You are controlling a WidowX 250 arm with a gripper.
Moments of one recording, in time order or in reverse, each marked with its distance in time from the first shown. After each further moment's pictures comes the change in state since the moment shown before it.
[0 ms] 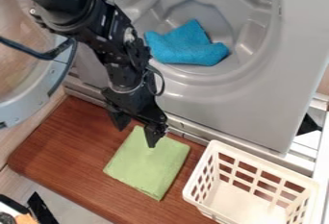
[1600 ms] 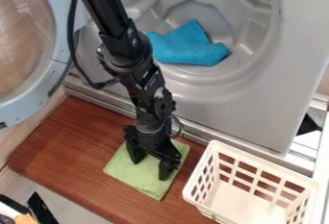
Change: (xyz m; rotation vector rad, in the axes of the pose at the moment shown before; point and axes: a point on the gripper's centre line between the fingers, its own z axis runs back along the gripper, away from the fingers) arm -0.008 -0.004 -0.092 0.046 0.114 0.000
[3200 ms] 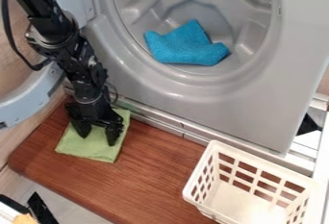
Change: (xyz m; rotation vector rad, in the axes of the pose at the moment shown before) arm -0.020 0.119 -0.004 0.057 0.031 0.287
